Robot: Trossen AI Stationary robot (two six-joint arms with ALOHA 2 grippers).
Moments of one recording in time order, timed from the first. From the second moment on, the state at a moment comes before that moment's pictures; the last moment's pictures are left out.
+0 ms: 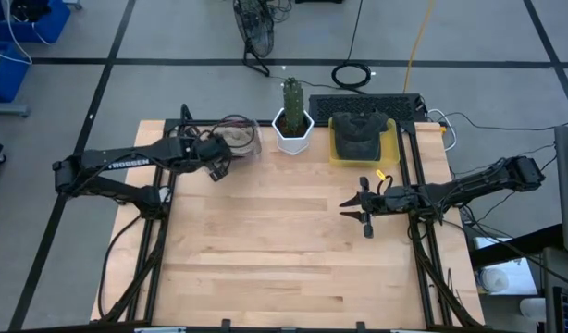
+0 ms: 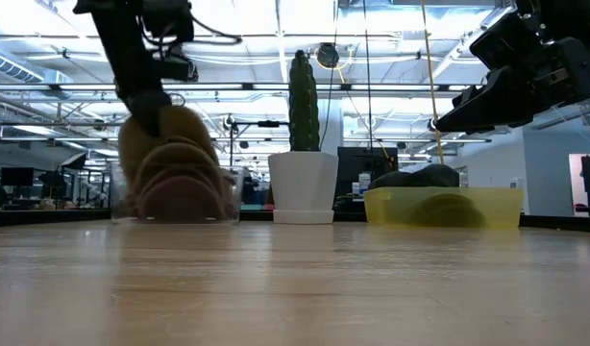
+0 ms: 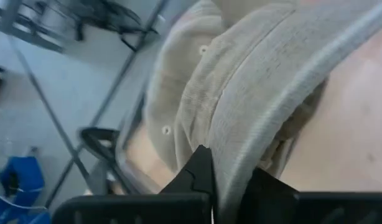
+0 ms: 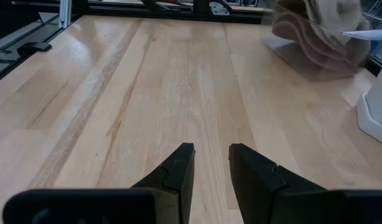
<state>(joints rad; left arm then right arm) 0.33 1.19 0.92 -0.88 -0.59 -0.11 0.17 0.82 0.21 0.25 0.15 0.03</state>
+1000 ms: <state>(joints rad) 0.32 1.53 0.93 -0.66 -0.70 -0.07 0.17 0.82 0.21 0.25 0.15 0.04</state>
